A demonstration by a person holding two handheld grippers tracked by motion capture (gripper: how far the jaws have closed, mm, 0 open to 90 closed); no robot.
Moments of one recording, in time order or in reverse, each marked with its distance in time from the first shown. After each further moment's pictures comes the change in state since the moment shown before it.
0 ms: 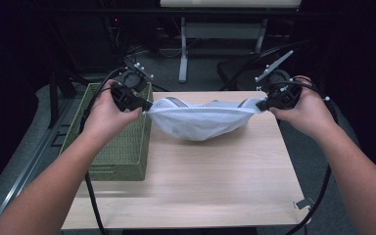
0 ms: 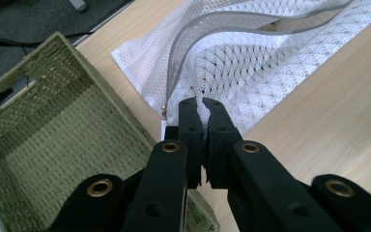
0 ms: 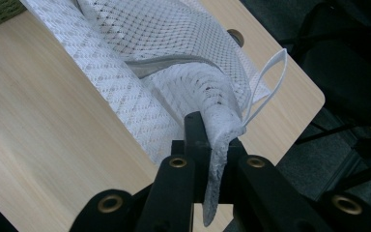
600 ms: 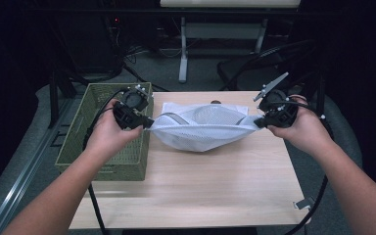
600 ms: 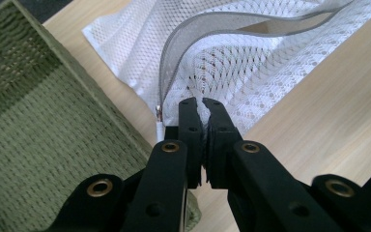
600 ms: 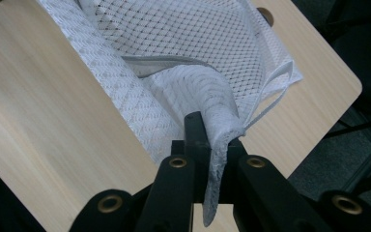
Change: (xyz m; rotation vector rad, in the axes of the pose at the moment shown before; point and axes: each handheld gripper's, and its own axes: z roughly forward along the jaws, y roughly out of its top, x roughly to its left) left arm -0.013 -0.034 0.024 0.015 -0.056 -0.001; right arm 0.021 -0.030 0.022 0.032 0.051 -0.024
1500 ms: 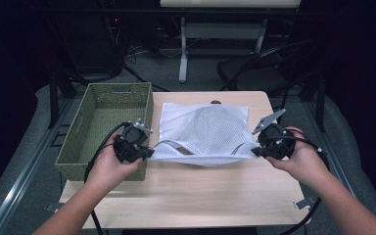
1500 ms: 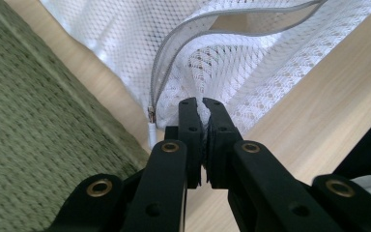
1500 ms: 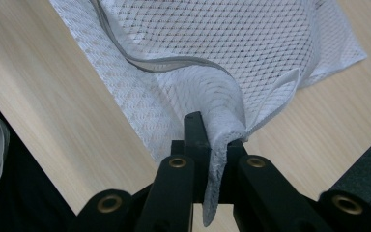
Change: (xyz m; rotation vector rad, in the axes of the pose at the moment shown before) left arm -0.029 -0.066 0.033 0.016 -0.069 0.003; right arm 0.042 -0.052 0.031 -0.011 0.069 -0.032
